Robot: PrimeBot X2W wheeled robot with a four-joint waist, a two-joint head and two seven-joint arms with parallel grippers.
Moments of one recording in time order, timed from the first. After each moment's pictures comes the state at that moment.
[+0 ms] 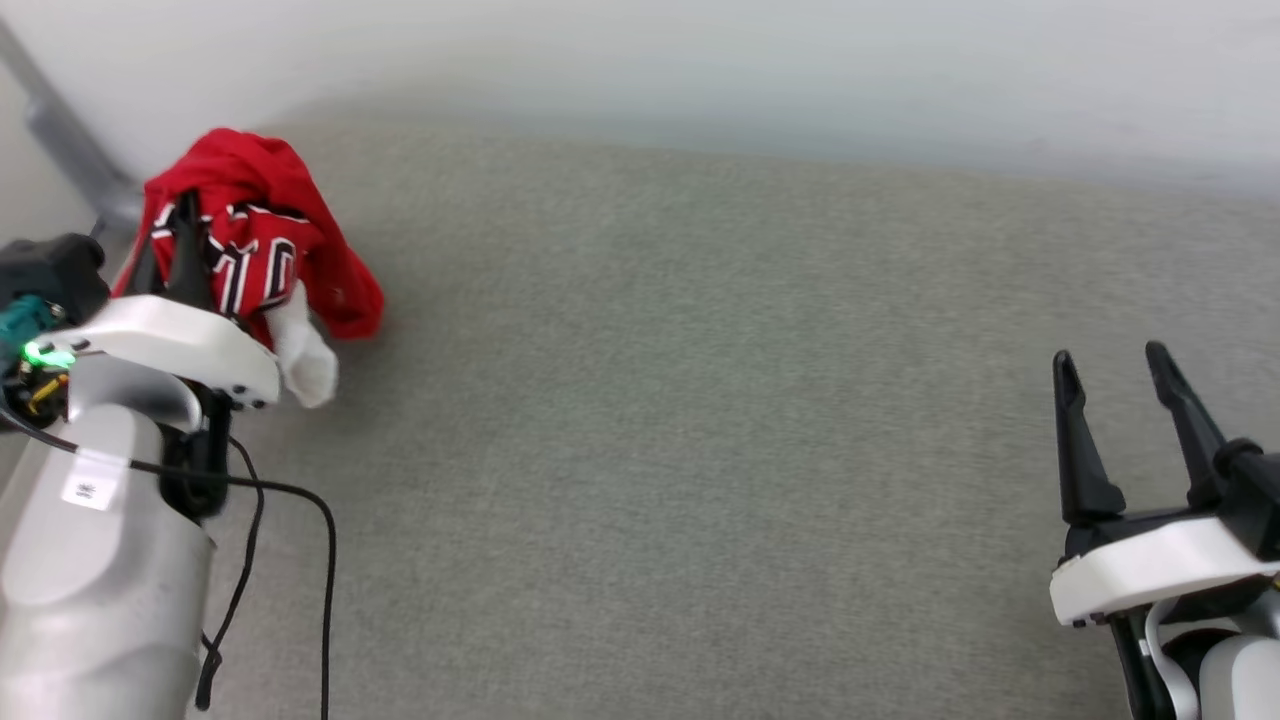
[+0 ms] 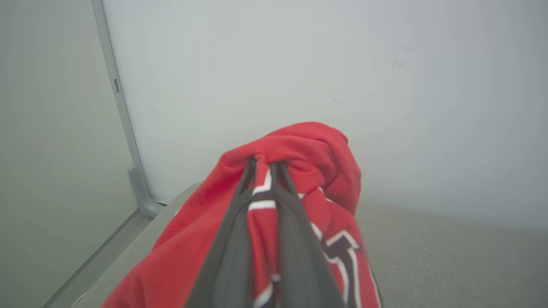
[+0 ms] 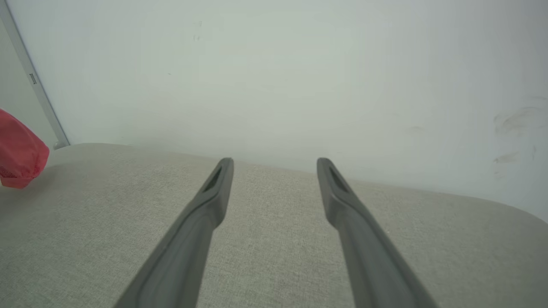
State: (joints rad) left arm -0.68 0.37 -0.10 0.66 -0.48 -0.04 -0.25; right arm -0.10 -0.05 -0.10 -0.12 0.05 0.13 -0.03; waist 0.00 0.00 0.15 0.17
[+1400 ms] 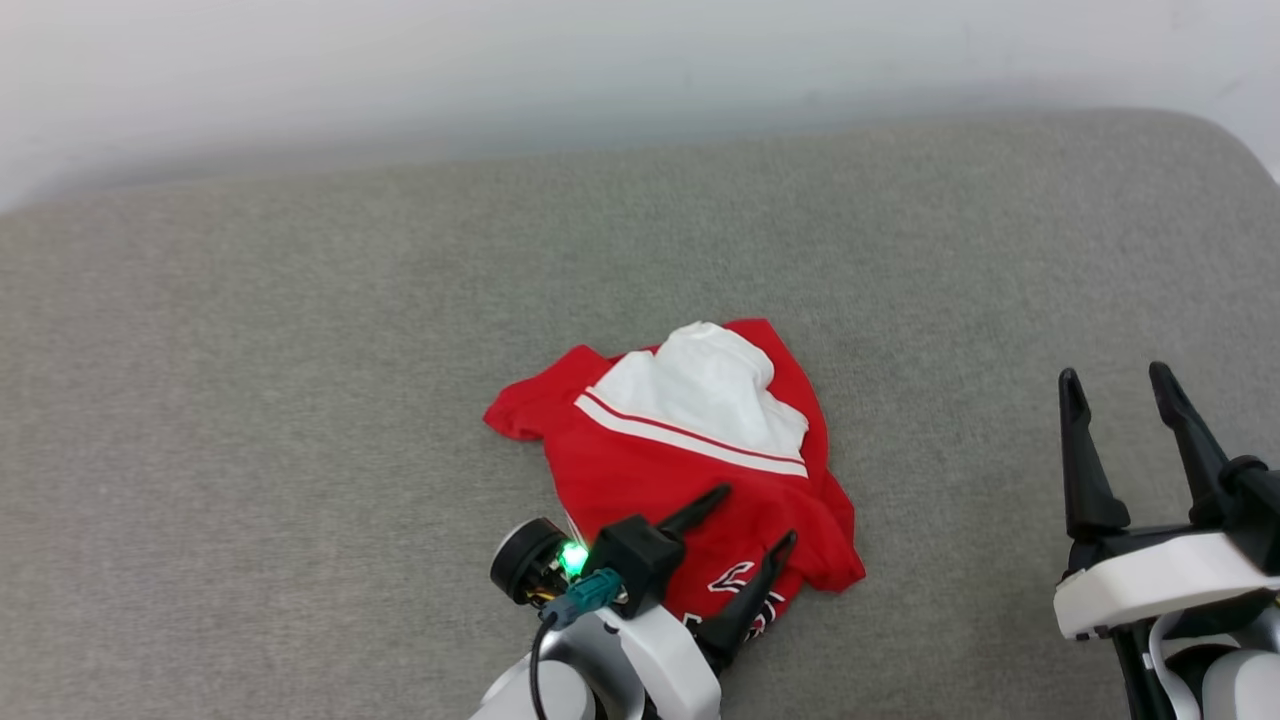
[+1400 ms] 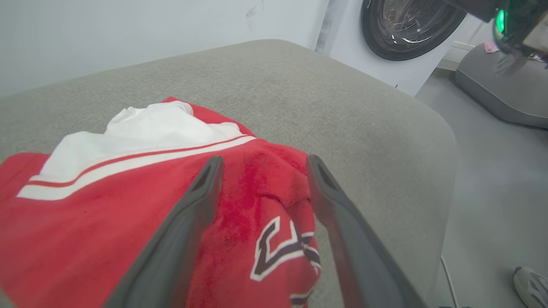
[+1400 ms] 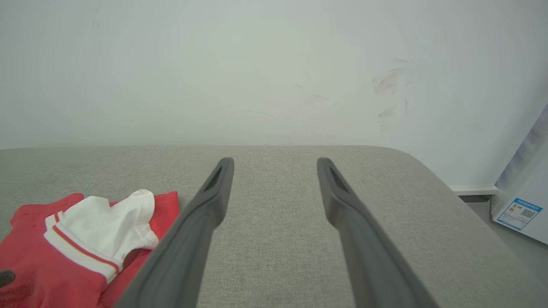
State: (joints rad) left arm -0.33 0.15 -0.73 0.28 -0.37 -0.11 -0.11; right arm -0.07 -0.05 -0.12 -0.10 0.08 0.13 -0.04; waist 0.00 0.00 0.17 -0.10
